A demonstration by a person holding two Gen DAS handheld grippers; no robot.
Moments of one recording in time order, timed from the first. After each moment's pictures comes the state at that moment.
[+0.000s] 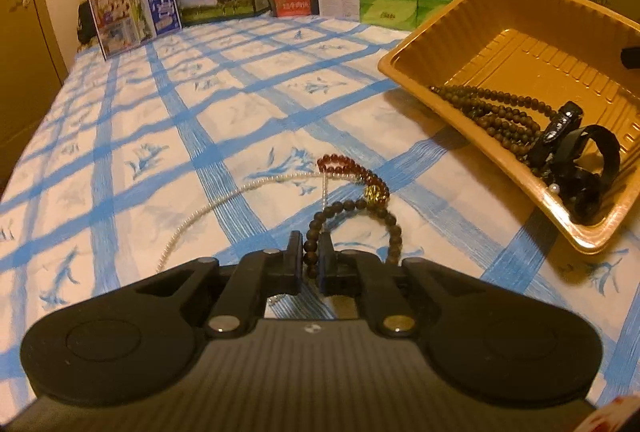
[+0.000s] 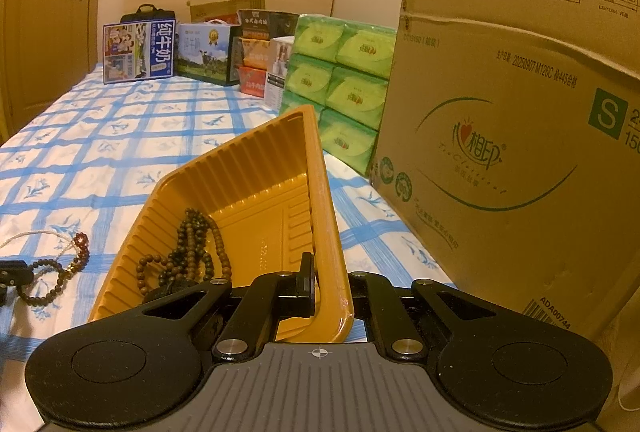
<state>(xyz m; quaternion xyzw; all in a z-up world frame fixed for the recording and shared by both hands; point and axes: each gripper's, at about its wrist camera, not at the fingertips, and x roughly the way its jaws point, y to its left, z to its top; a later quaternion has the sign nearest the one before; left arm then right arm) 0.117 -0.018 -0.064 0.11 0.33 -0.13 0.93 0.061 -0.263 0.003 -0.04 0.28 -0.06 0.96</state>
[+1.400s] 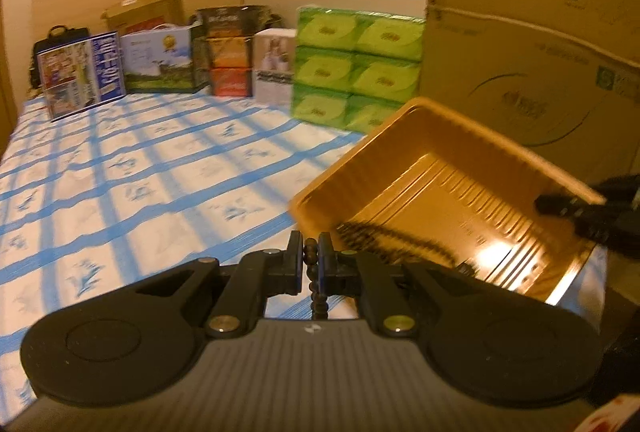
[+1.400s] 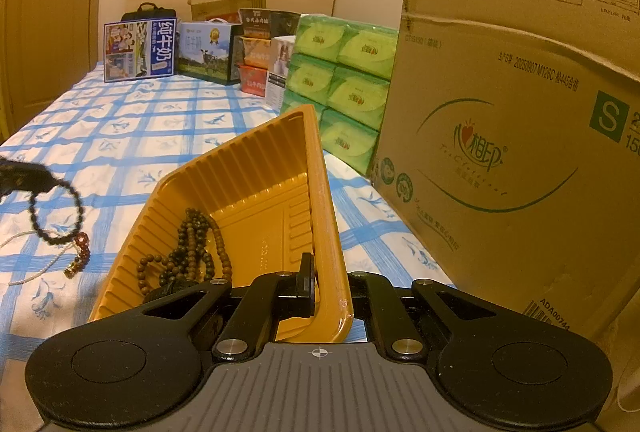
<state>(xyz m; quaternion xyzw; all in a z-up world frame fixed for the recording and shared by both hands) 0.139 -0.069 0.029 0.05 0.27 -0.23 0.93 0.060 -0.259 0.004 -0.04 0.28 -0.06 0.96</state>
